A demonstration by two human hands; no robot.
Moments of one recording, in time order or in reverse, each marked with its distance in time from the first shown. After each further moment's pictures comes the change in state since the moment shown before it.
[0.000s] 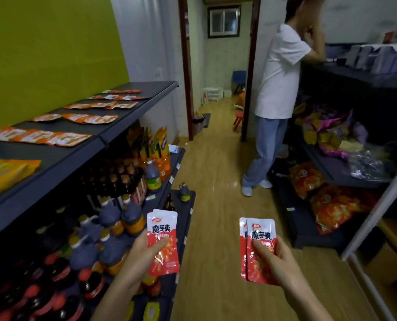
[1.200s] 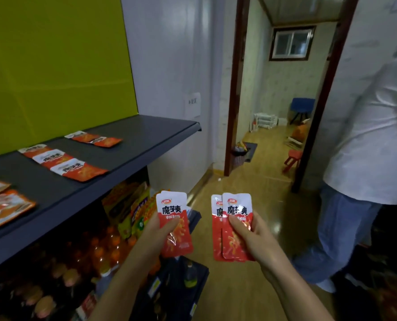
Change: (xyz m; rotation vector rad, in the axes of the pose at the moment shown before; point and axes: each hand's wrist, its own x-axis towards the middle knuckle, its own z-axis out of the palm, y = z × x) left_hand 0.557 0.198 0.114 -0.129 0.267 0.143; right_hand 0.612 -0.223 0.137 -0.008 -0.496 -0.184
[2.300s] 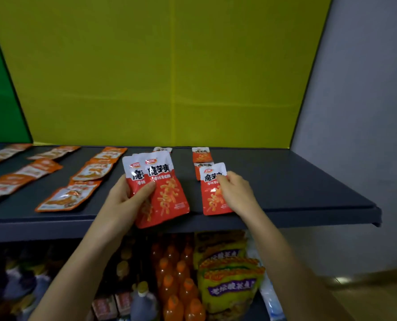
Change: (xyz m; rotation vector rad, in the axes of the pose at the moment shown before) left_hand 0.093 0.108 -0.052 0.083 1.142 0.331; right_hand 0.308 -0.087 0.223 -0.600 -0.859 -0.439
